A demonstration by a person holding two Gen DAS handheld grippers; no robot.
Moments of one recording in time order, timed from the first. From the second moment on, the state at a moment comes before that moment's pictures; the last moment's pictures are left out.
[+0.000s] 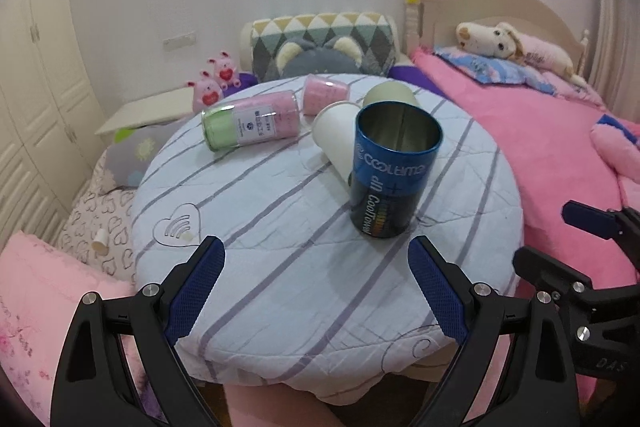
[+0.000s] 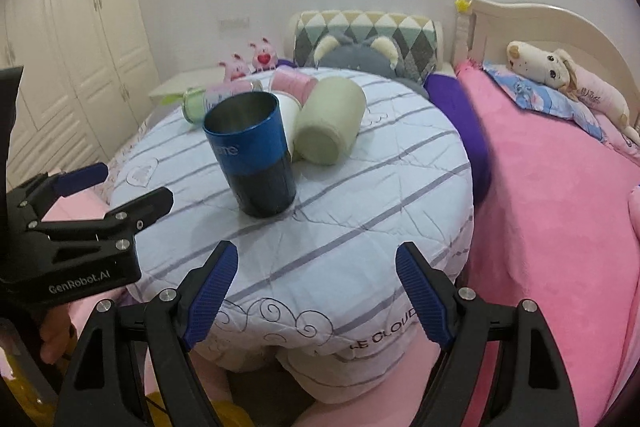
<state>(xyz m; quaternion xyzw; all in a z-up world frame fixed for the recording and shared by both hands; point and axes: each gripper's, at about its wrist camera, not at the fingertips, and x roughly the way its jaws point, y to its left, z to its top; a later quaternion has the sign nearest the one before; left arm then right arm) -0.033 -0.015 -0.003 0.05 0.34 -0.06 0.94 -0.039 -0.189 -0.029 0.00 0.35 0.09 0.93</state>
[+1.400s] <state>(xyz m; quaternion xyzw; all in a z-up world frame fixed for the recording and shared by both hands) -0.094 -0.009 -0.022 0.03 0.15 -0.04 0.99 -0.089 -0.186 -0.061 0.01 0.11 -0.02 0.99</state>
